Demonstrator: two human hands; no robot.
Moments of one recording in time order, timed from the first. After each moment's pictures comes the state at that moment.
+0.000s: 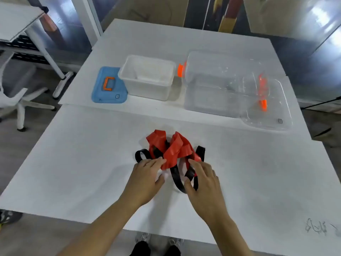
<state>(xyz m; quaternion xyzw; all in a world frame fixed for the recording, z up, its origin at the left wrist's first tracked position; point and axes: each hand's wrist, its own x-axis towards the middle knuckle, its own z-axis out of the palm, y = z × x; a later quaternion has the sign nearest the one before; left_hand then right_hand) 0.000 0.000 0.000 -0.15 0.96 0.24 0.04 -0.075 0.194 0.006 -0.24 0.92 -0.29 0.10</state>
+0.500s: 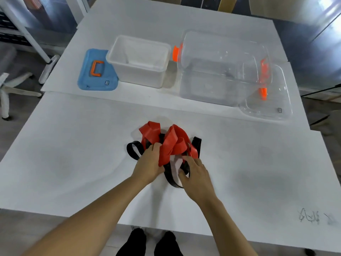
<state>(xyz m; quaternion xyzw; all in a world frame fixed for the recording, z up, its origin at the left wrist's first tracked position) -0.059 -0.001 -0.069 -0.22 0.91 0.35 0.08 -0.104 0.182 -0.039 -0.19 0.91 -0.28 0.22</state>
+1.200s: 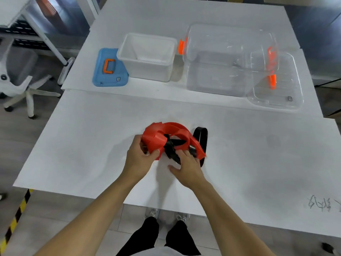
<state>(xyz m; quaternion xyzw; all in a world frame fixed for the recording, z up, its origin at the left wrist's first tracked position) 0.003 -0.002 0.001 -0.37 0.76 0.52 -0.08 -0.081 0.158 -0.069 -0.27 0.90 -0.22 0.25</state>
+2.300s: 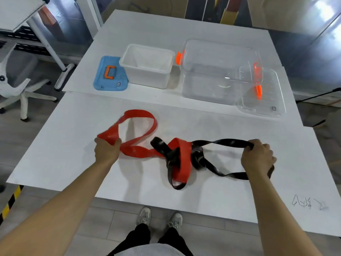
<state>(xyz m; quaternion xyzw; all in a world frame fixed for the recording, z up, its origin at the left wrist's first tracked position) 0.034 -0.080 -0.026 -0.60 0.66 0.44 -0.09 -0.186 0.306 -0.007 0.06 0.99 -0.14 0.03</state>
